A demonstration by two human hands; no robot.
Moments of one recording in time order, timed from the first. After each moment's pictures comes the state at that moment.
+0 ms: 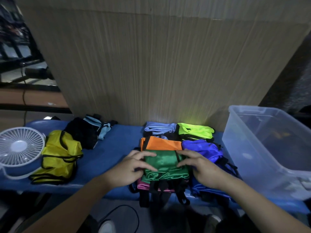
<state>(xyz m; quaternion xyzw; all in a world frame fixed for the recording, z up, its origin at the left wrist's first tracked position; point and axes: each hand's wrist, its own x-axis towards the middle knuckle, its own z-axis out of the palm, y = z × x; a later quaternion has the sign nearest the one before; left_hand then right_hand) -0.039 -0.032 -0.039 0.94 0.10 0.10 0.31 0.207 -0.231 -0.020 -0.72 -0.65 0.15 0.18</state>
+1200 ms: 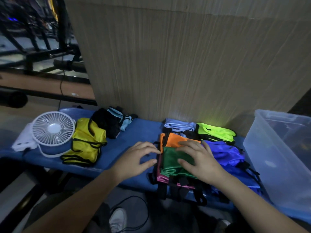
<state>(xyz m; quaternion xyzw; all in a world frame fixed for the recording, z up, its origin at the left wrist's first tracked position) -0.085 -0.019 -0.043 0.93 0.16 0.23 0.25 0.140 -0.185 -0.005 -0.74 -0.64 0.04 0.18</state>
